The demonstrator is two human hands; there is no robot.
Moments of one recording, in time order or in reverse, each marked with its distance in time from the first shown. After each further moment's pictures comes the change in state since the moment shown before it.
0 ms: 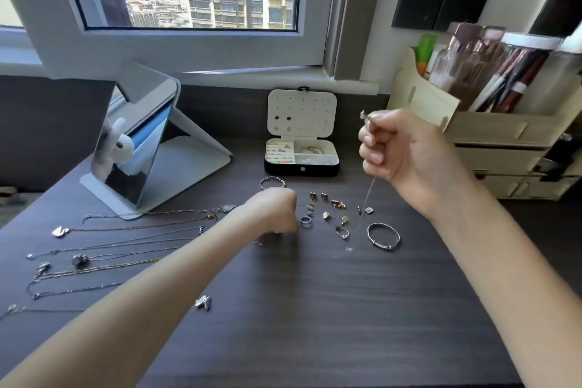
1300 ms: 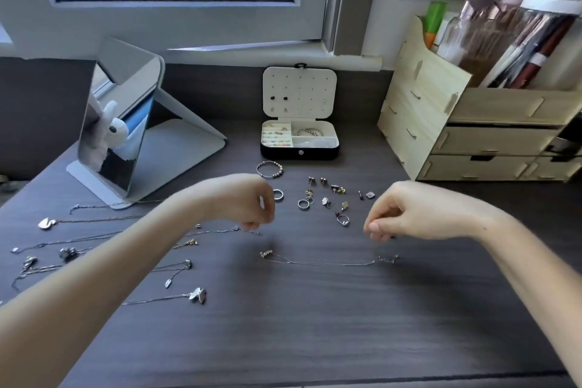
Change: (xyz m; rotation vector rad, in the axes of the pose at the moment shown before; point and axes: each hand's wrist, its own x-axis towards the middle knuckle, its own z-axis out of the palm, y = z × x) left_hand -0.027 -0.033 -0.023 -0.136 -0.198 0.093; right_hand -0.016 0.041 -0.056 -1.331 -0.440 0.374
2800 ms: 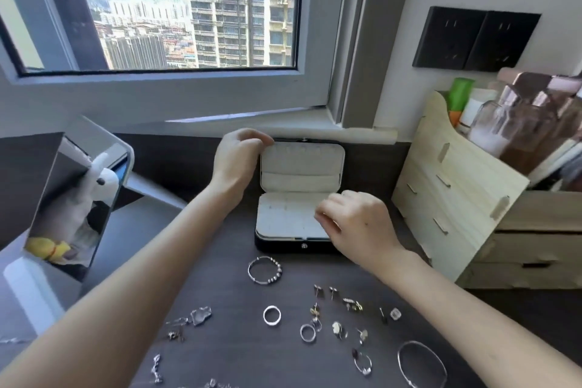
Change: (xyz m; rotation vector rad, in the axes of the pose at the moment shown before) left_hand 0.142 -0.026 -0.115 -0.997 0.934 0.116; right_hand 0.181 0.009 -0.031 -0.467 1.079 -0.469
